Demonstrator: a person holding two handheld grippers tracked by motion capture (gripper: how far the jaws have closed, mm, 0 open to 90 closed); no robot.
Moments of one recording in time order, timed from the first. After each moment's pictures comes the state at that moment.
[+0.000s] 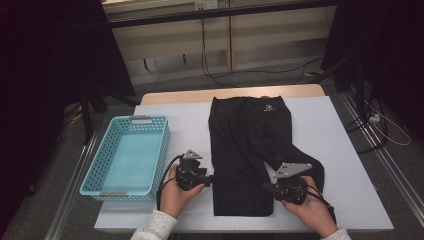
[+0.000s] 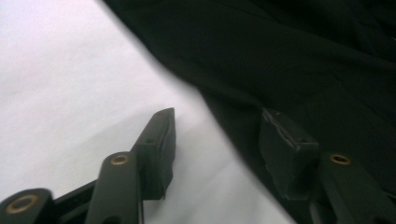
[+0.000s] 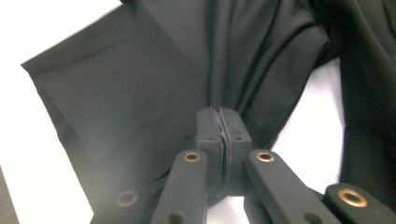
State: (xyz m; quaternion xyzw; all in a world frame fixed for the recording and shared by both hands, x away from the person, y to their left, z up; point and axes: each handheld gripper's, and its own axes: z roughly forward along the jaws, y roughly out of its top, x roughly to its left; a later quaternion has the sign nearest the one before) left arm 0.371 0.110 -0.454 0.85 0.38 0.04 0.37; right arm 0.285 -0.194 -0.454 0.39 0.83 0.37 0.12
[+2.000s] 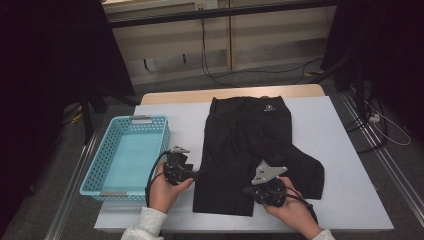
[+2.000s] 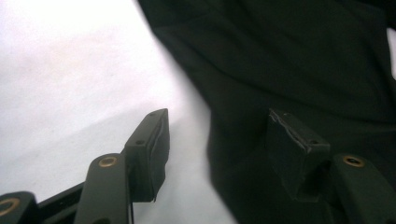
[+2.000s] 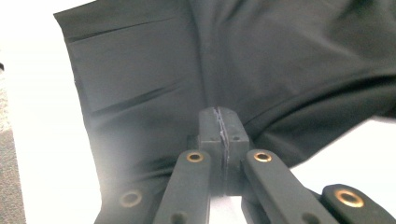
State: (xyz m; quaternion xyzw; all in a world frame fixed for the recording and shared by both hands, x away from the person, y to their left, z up) left arm 0.384 0.142 -0.444 0.83 0.43 0.05 0.35; right arm 0.292 -0.148 -0.463 0.32 0.86 0.38 0.11
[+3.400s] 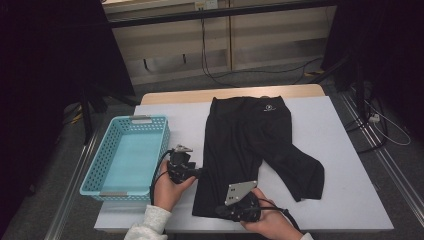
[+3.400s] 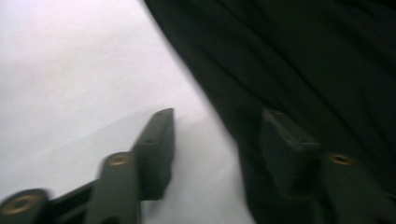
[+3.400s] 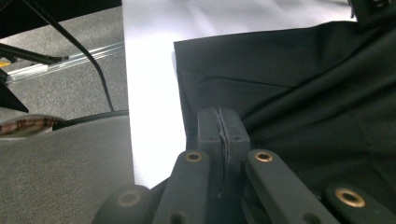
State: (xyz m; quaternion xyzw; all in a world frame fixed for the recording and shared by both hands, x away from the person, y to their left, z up) left arm 0.390 0.134 -0.451 0.83 0.43 0.07 0.35; right arm 0.273 -0.079 -0.468 0.19 0.89 0.42 0.04
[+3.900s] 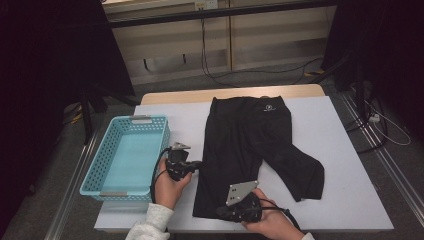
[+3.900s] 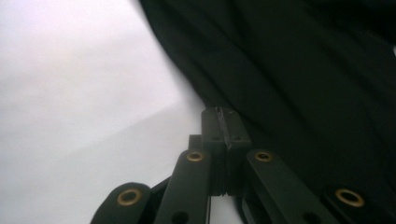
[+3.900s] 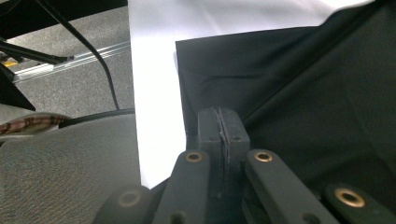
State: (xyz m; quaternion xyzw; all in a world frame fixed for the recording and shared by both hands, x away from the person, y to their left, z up) left arm 0.392 0.140 -0.439 0.81 0.44 0.09 0.38; right arm 0.272 -0.082 -0.468 0.19 0.89 0.42 0.04
